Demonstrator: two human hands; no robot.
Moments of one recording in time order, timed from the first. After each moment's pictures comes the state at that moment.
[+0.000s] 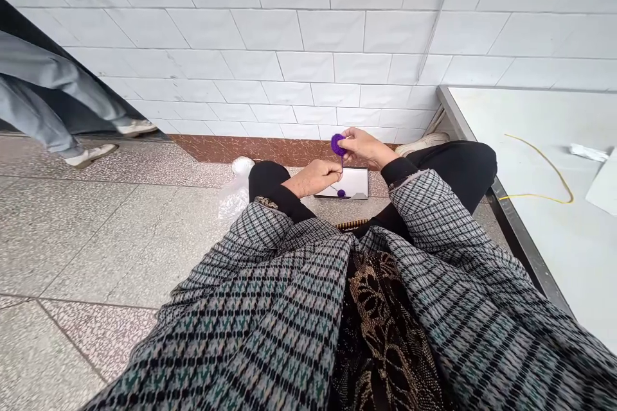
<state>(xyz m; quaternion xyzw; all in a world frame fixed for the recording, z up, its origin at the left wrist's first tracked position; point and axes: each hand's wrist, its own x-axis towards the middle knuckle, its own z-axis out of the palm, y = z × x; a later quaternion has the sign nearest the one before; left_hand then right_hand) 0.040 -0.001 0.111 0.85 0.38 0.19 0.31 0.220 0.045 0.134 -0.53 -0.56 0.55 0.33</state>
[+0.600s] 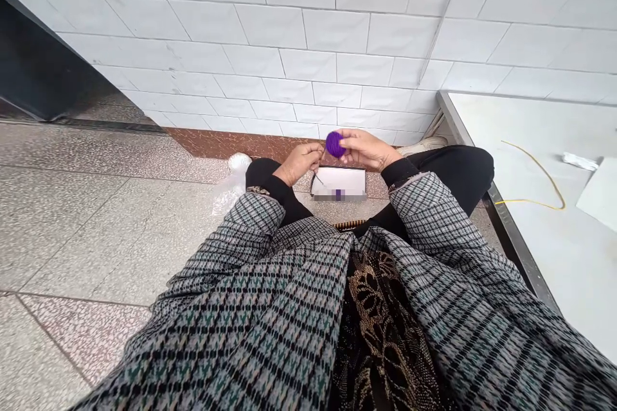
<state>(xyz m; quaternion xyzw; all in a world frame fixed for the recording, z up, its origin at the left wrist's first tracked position) 0.025 0.025 0.099 0.63 0.44 0.39 0.51 0.233 0.034 0.142 -0.33 -0.51 0.72 0.32</state>
